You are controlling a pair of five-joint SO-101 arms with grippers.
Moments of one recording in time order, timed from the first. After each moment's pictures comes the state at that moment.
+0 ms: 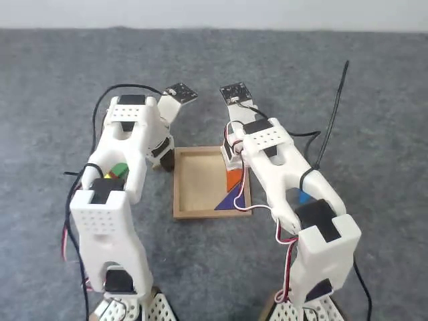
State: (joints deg) left arm -5.3 31.5 -2.4 74.6 -34.5; right arm -25.4 18.3 12.7 54.9 -3.2
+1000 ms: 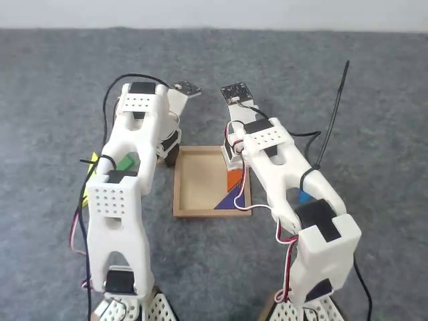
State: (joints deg) left arm -3.0 47.1 -25.2 90.9 -26.6; right arm -25.2 18.3 12.7 55.1 -3.2
